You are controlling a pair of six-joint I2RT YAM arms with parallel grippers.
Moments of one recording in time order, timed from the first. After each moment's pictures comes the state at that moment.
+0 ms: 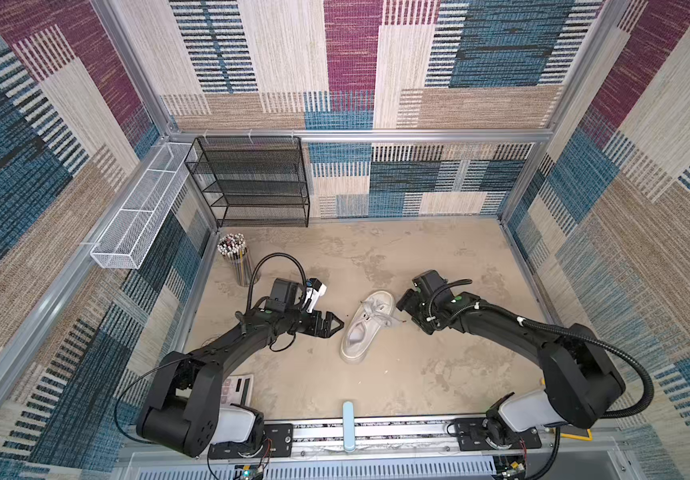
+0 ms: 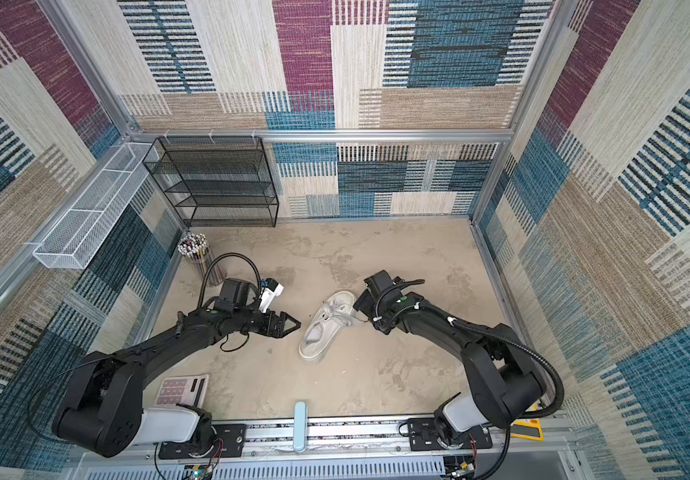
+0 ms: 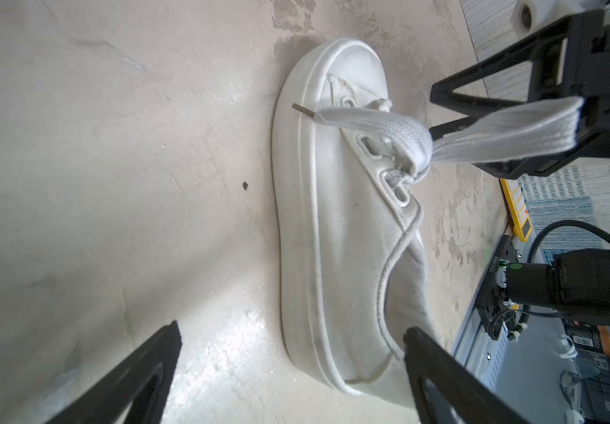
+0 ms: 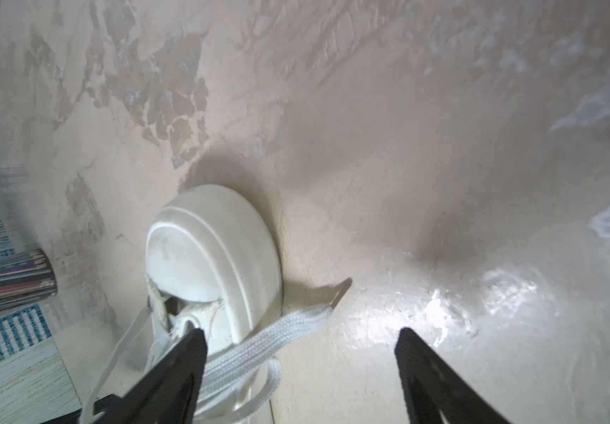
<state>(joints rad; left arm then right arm) -0.33 1.38 0.69 -0.26 0.63 -0.16 0.53 1.45 0.84 -0.37 -0.01 1.13</state>
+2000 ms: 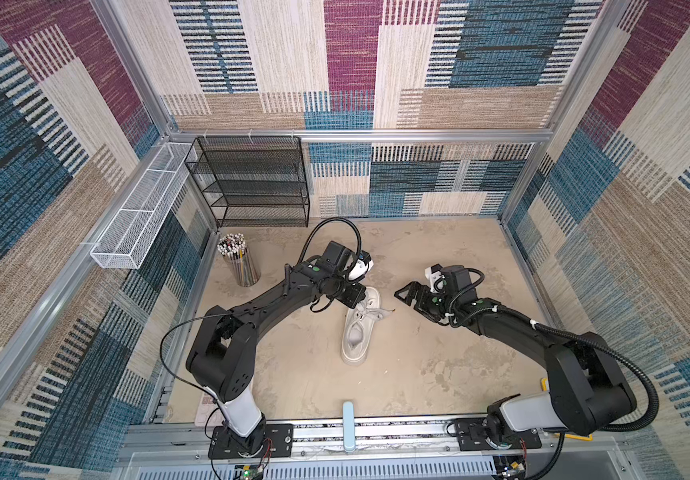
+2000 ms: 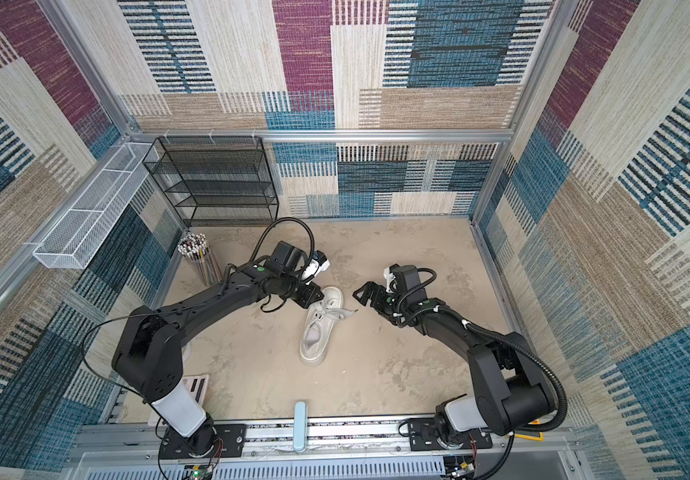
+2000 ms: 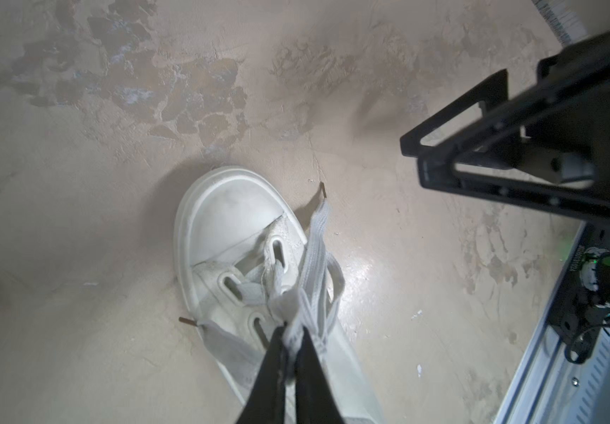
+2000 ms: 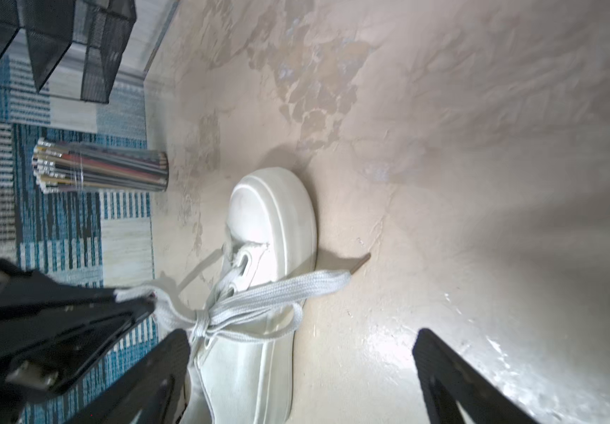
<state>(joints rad) -0.57 1.74 1.32 -0.57 0.34 0.04 0.33 1.41 0.71 -0.05 -0.48 0.74</state>
